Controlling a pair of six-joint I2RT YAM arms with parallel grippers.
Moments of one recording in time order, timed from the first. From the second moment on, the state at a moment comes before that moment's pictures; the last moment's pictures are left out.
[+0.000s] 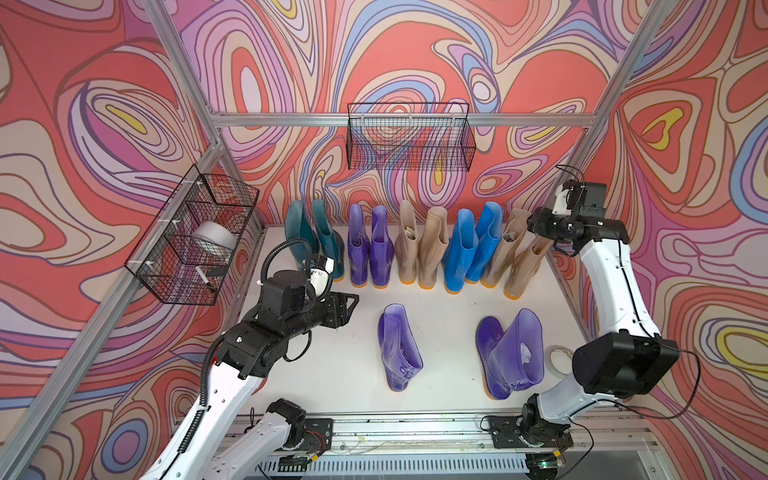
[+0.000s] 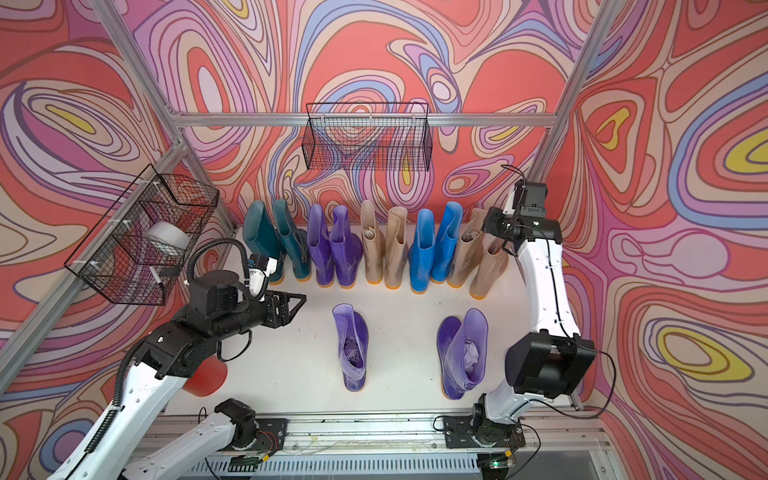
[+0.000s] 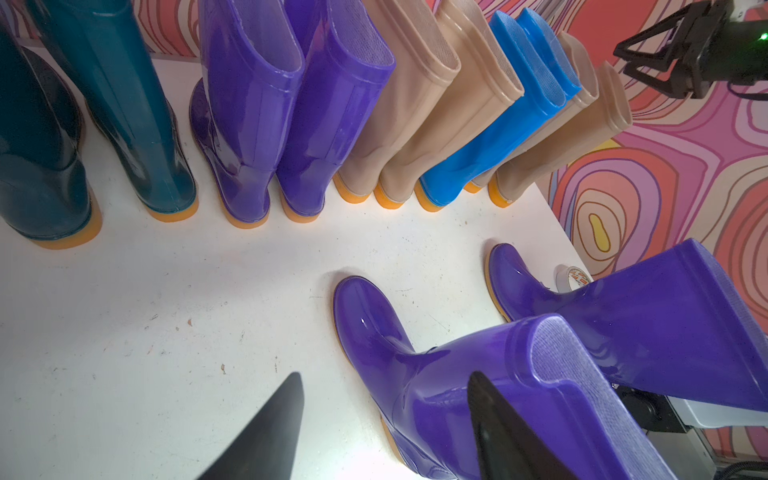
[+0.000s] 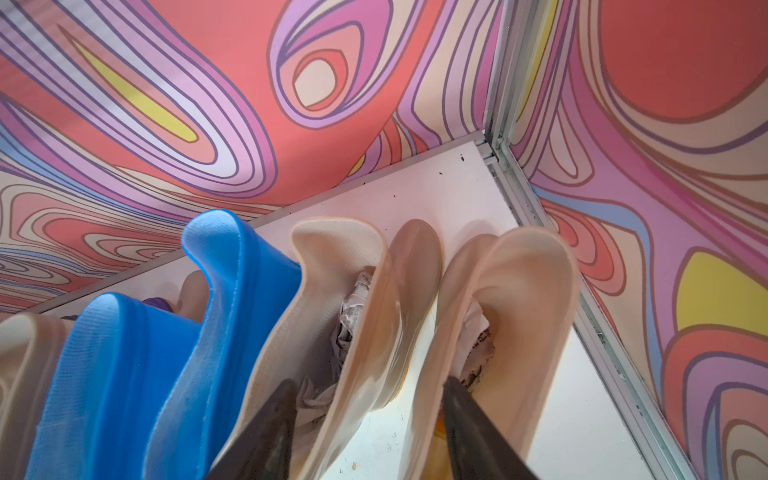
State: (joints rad) left arm -0.43 0.84 1.08 -0.80 0.22 -0.37; right arm -0.17 1.61 1.78 -0.83 -0.09 0.21
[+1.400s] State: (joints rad) left arm -0.43 0.78 1.04 -0.82 0.17 -0.33; right arm -0.09 1.85 1.86 -0.89 0.16 0.32
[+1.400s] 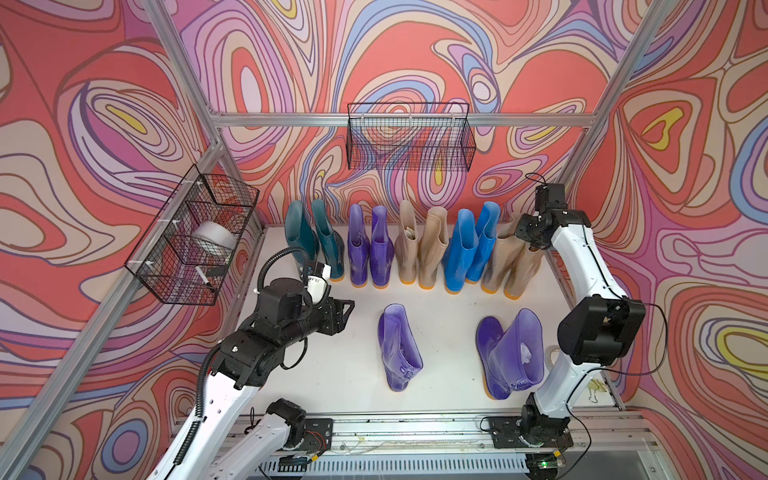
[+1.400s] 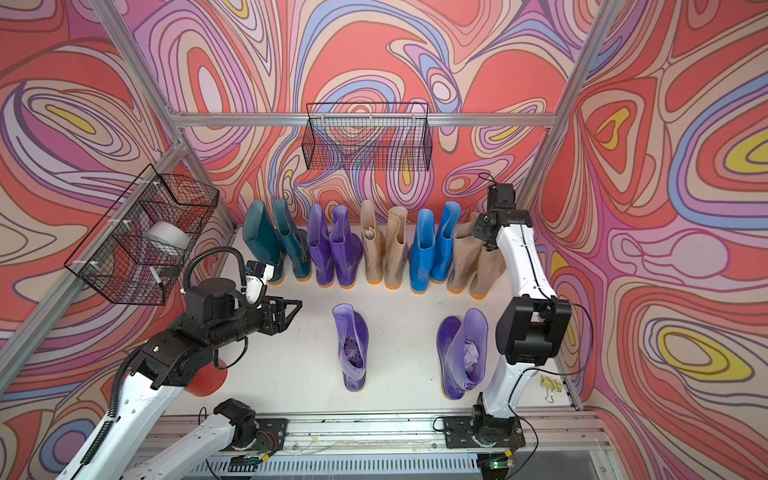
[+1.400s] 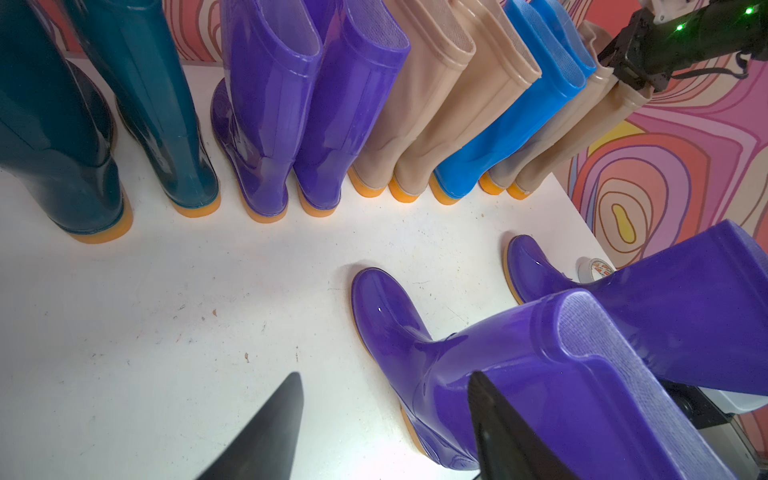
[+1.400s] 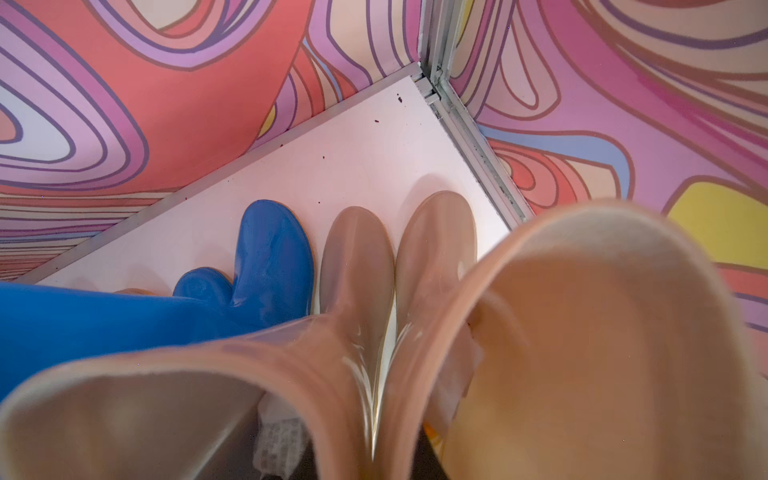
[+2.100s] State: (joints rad) left arm -0.43 0.77 1.04 -0.83 0.17 -0.33; right arm -0.10 1.82 1.82 -0.76 0.07 0.04
